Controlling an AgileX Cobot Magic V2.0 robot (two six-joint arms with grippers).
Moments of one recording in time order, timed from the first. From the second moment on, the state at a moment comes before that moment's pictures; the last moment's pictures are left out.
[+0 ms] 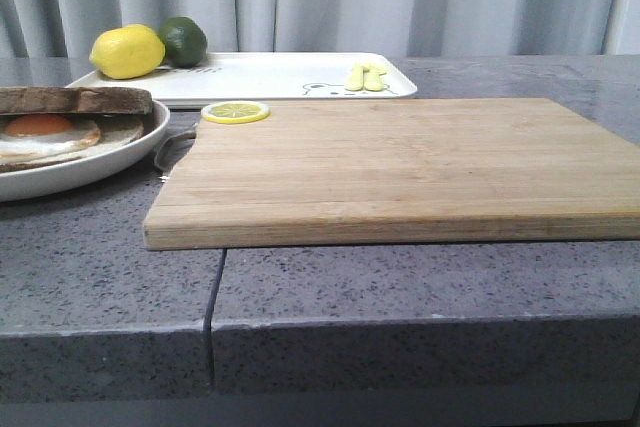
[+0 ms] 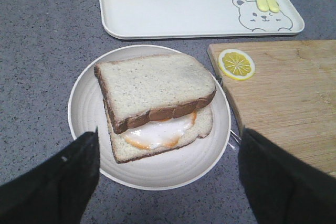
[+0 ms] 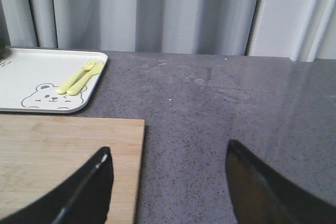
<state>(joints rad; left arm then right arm) -0.10 0.78 -0.93 -0.24 0.84 0.01 0.01 0.35 -0.53 0.10 0.38 -0.09</state>
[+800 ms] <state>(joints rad) -0.10 0.78 -0.93 -0.24 0.84 0.01 0.01 0.31 -0.52 0.09 0.40 -0.09</state>
